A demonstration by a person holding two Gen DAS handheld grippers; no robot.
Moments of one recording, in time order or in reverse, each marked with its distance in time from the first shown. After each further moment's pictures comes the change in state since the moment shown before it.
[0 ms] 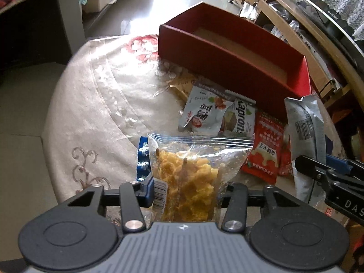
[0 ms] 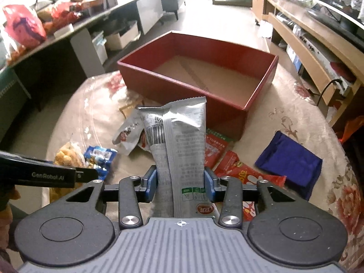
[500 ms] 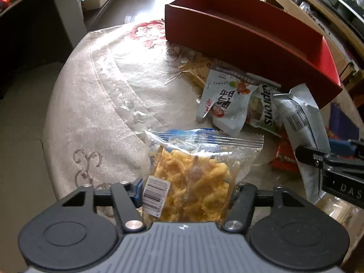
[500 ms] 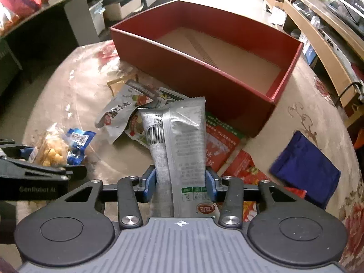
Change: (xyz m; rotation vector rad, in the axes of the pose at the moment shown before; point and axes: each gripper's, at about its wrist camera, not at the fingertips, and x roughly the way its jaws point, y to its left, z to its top) left arm 0.037 0.006 -0.002 0.051 0.042 0.081; right arm 0.054 0.009 0.007 -0.086 0.133 -0.036
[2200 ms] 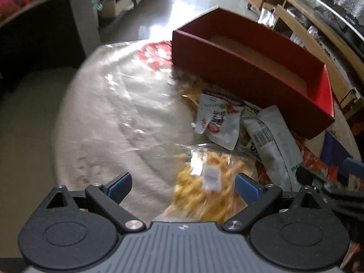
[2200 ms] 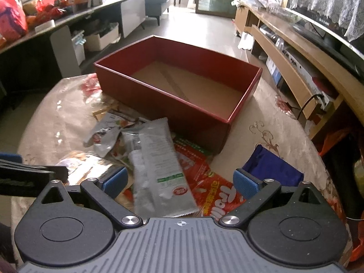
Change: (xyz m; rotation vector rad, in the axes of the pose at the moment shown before) left arm -0.014 -0.017 0.009 -0.088 -0.056 0.028; right arm -0.031 -0.007 -0.005 0.058 -0.154 -0.129
